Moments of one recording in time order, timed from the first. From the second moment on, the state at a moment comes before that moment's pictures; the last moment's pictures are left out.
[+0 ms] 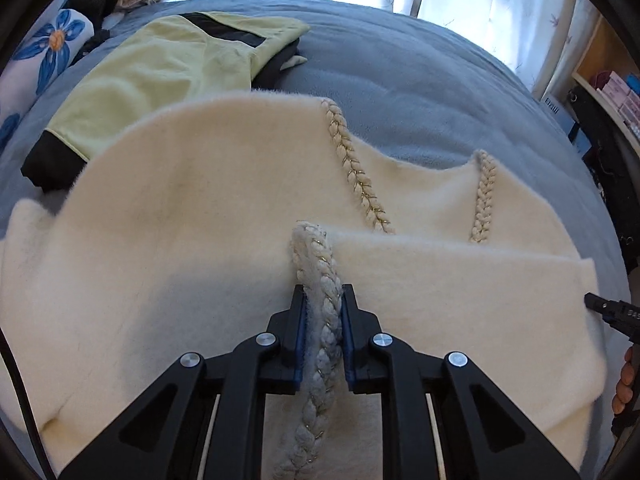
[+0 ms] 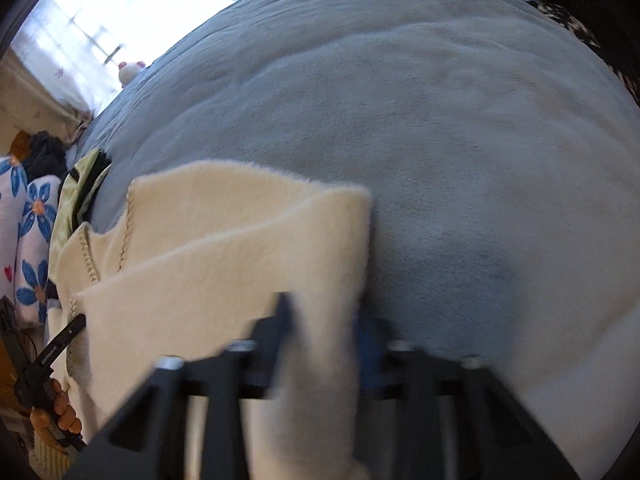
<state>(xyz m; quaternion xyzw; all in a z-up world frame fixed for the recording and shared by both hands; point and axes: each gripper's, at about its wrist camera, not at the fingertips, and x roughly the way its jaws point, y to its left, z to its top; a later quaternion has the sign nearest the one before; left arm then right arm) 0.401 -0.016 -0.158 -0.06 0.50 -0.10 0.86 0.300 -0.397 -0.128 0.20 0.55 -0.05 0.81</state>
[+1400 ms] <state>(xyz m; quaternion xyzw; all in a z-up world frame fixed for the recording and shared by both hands) 0.297 0.001 -0.107 -0.07 0.46 -0.13 0.87 0.203 -0.305 -0.064 0.03 0.54 -0.07 0.84</state>
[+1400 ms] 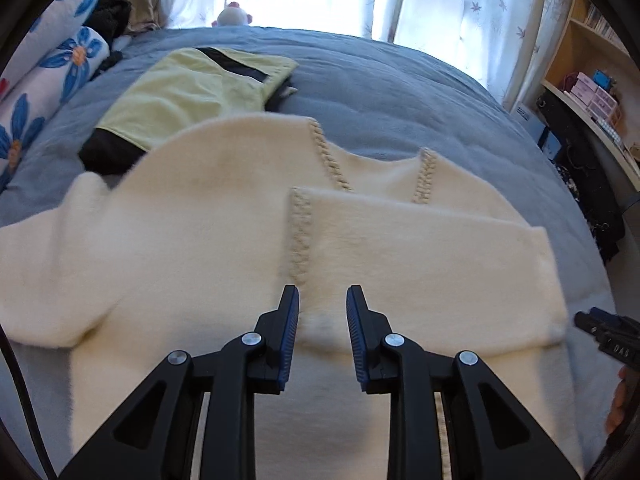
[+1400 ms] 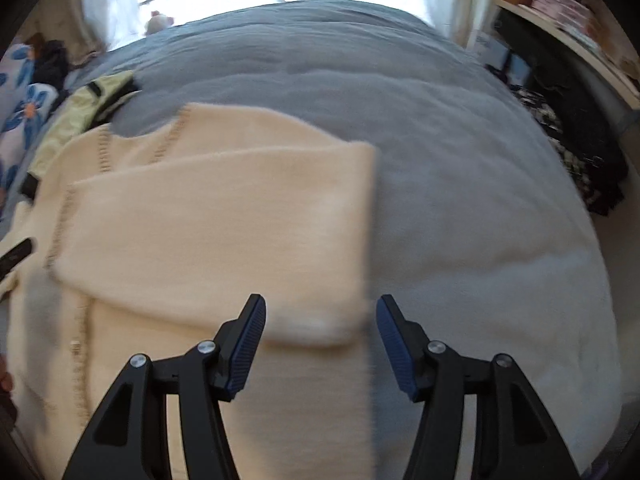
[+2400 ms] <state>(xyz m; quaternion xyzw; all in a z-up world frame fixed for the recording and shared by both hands) 0.285 -0.033 -0.137 -0.01 0.52 -0.09 0.85 0.202 -0.284 -0.118 0.01 0.61 -0.08 0.79</state>
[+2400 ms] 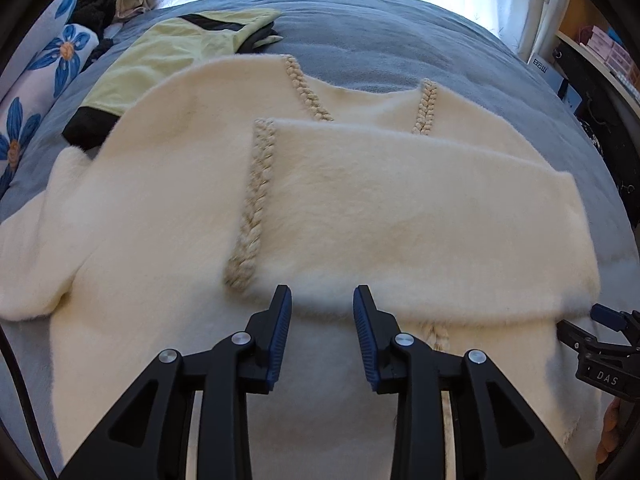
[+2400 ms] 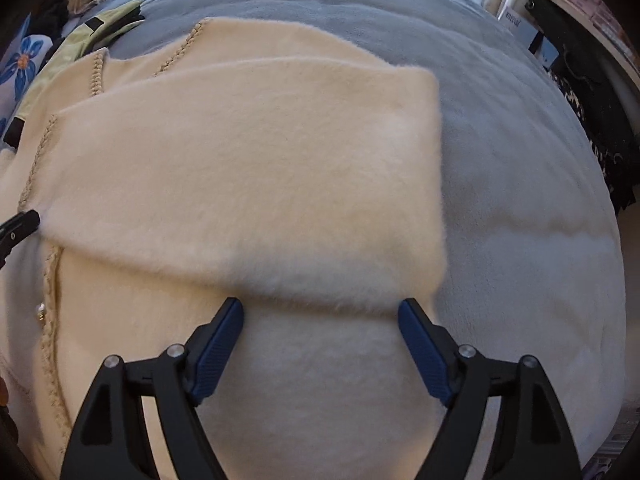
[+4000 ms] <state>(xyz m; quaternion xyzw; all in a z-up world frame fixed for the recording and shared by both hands) 0.126 0.218 -0.052 -0.14 0.42 -0.03 0.89 0.102 -0.018 0.005 -0.02 0.47 0.06 0.88</state>
